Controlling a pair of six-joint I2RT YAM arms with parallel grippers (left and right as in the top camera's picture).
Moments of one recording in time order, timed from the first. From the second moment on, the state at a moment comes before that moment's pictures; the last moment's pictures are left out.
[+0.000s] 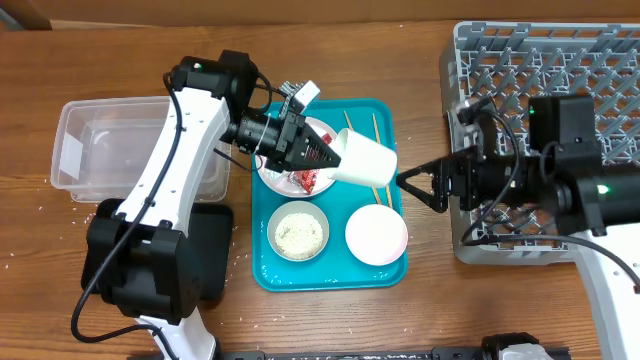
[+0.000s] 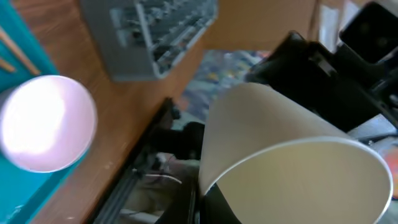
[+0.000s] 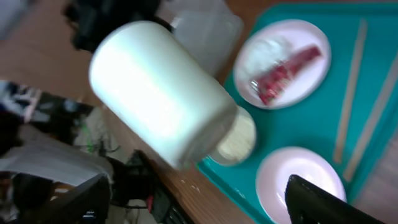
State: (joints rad) left arm -0.21 1.90 1.74 -1.56 1.26 0.23; right arm 0.11 1.24 1.36 -1.11 -0.90 -0.02
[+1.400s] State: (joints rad) left arm -0.19 1.90 1.74 -1.64 1.49 0.40; right arm 0.18 1.35 1.36 -0.81 -1.16 0.00
